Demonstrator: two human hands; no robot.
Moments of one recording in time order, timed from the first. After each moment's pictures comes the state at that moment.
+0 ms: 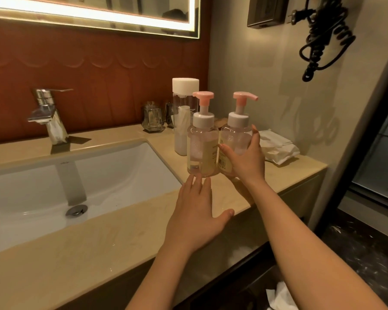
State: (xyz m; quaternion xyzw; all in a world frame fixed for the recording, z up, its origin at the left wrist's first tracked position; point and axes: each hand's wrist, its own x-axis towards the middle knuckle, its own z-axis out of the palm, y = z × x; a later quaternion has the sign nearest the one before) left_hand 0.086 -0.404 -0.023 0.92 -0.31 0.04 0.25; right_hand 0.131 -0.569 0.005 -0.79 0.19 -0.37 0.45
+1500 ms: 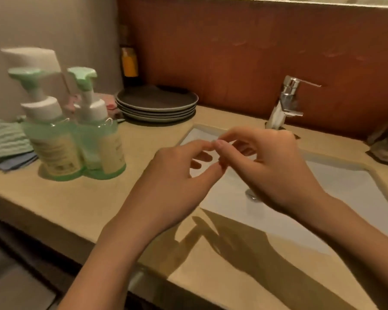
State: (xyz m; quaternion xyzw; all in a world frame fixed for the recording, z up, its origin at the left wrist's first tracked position) left_hand 0.050 -0.071 0.072 0.89 0.08 0.21 0.39; right_hand 0.126 -0.200 0.101 -0.84 -0.41 -0.10 0.34
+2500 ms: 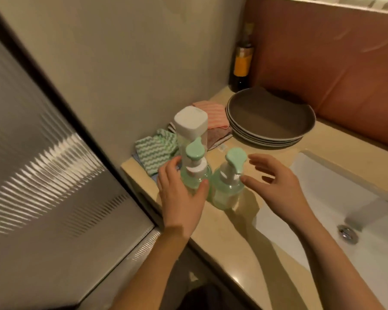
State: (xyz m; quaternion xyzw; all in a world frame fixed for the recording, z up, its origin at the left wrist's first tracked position) left_hand -0.002 0.100 0.106 0.74 0.44 0.35 0.37; right_hand 0.140 -0.008 0.143 -0.79 -0.34 0.20 0.46
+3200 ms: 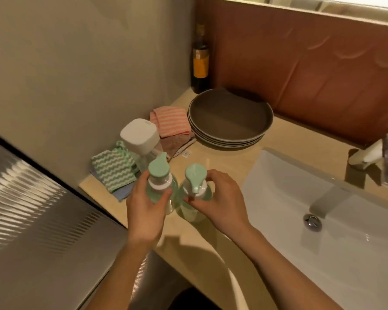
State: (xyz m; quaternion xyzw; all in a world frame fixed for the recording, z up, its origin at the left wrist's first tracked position) left_hand 0.022 0.112 0.097 0.75 0.40 0.31 0.42; right_hand 0.141 0.004 0.109 -0.82 -0.39 0.10 0.41
